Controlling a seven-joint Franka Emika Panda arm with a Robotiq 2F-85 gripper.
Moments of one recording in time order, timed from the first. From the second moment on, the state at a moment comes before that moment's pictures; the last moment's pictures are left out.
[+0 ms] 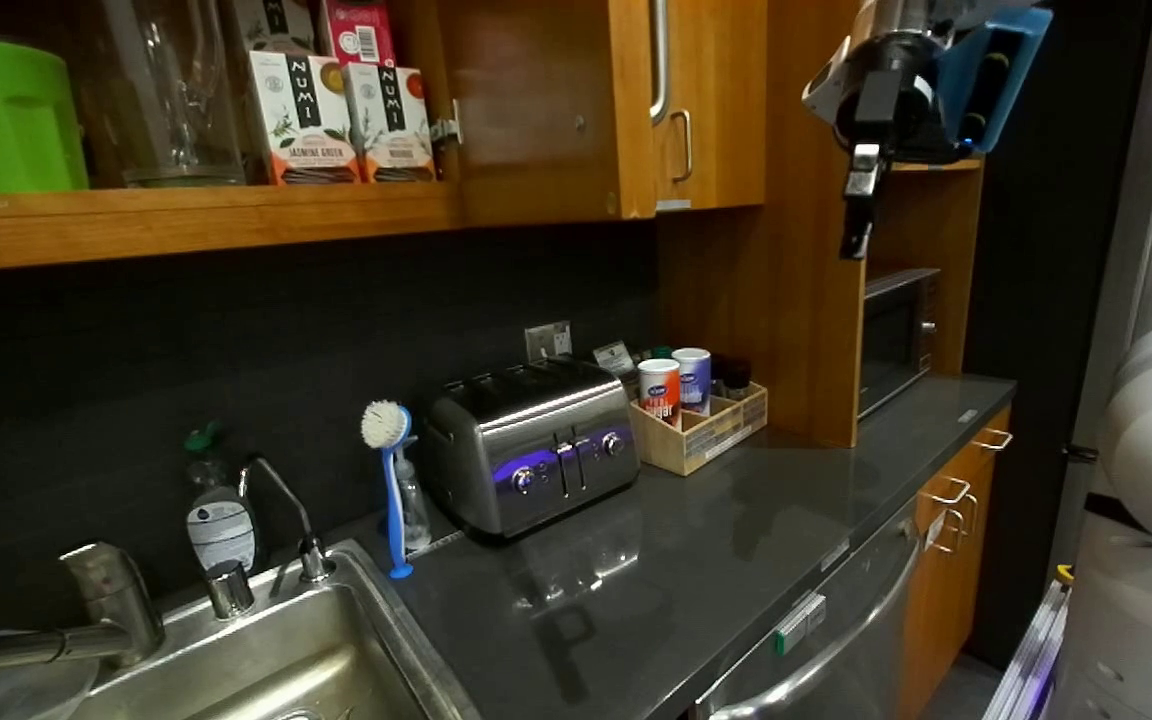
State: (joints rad) arm 0.04 -0.94 -0.35 -2.42 0.33 1.33 -0.49
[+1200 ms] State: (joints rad) arm 0.04 -1.10 -0.28 -2.52 0.57 1.47 -0.64
